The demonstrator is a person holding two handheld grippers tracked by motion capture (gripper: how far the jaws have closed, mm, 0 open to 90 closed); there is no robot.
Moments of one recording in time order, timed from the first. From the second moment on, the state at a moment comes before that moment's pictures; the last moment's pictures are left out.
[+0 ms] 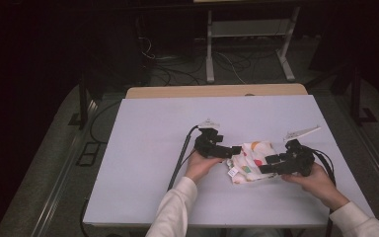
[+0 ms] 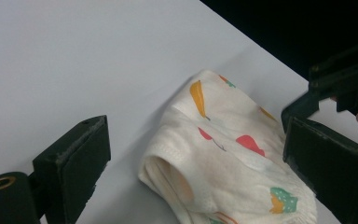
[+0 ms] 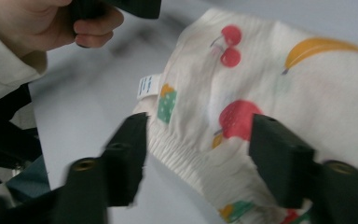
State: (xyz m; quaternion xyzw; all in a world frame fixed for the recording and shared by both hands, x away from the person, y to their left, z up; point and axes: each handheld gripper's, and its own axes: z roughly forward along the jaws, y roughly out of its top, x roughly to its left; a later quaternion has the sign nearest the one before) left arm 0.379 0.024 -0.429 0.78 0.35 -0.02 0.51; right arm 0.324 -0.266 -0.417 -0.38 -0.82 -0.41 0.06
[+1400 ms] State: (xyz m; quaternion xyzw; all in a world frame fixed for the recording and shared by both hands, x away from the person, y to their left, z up) left arm 0.410 0.032 -0.423 0.80 0.35 -0.02 0.48; right arm 0.392 -0.303 -0.408 -0.43 -0.79 -0.43 0.01
